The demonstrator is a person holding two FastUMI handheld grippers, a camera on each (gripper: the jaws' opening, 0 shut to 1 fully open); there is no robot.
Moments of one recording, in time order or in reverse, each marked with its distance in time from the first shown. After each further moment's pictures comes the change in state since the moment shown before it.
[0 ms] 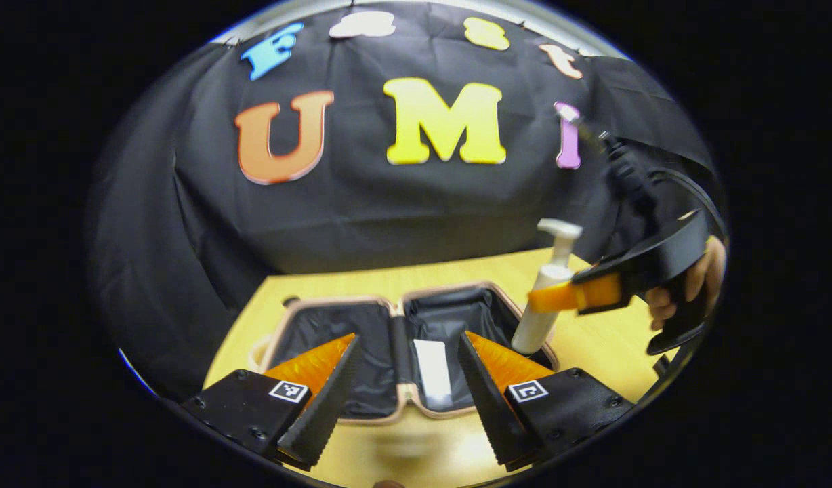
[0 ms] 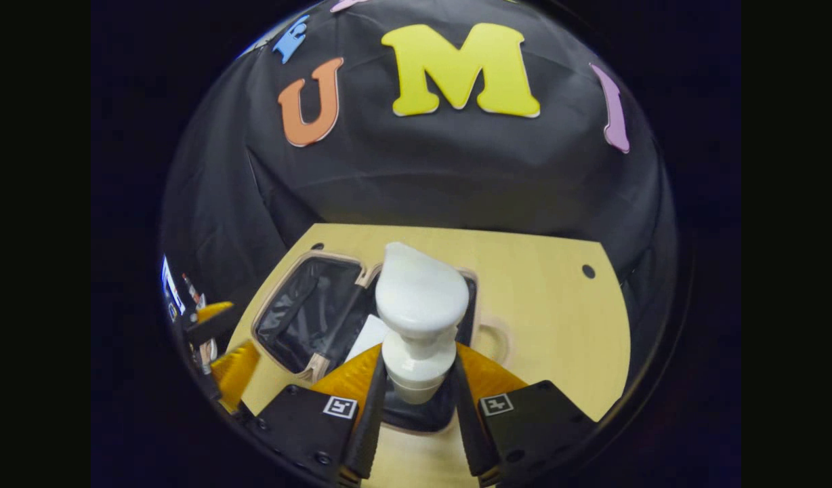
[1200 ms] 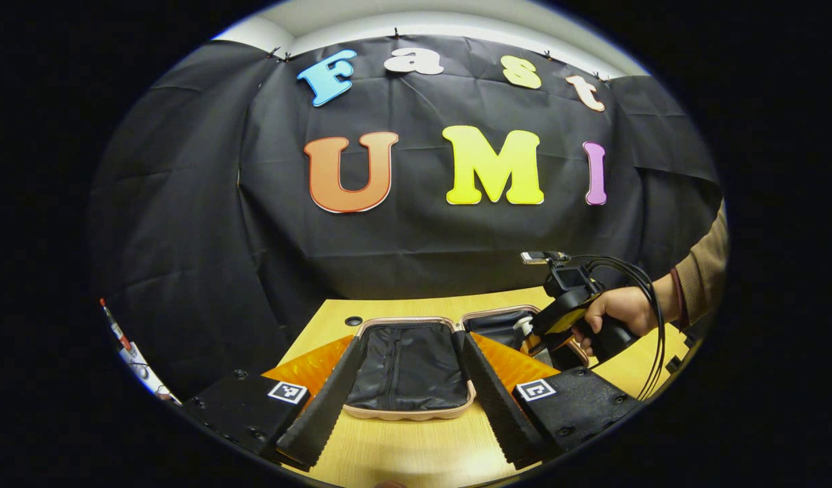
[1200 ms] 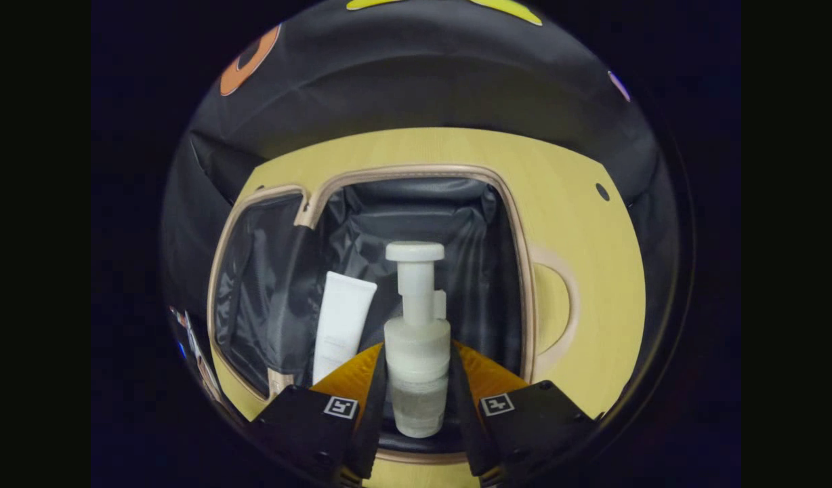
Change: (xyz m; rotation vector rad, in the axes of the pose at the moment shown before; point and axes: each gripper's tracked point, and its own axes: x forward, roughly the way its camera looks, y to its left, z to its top) left arm -0.047 0.070 0.000 -0.086 -0.077 0.110; right arm 0.112 -0.005 -0.071 0.155 0.390 -0.194
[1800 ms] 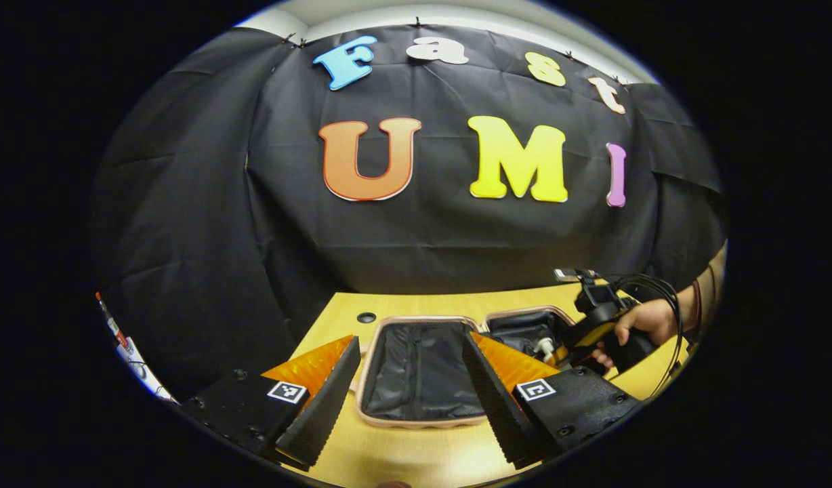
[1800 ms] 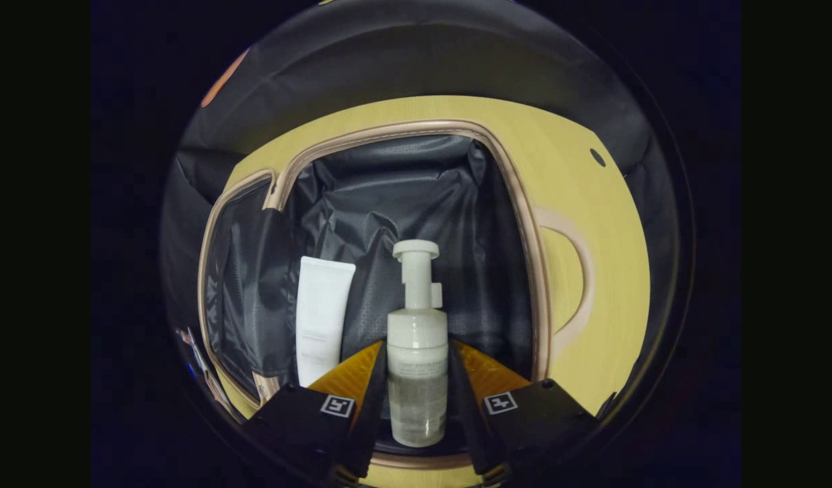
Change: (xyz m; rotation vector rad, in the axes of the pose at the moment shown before) left arm 0.051 0.062 0.016 -0.043 0.023 0.041; right arm 0.017 -0.003 -0.019 0.086 0.080 -0.023
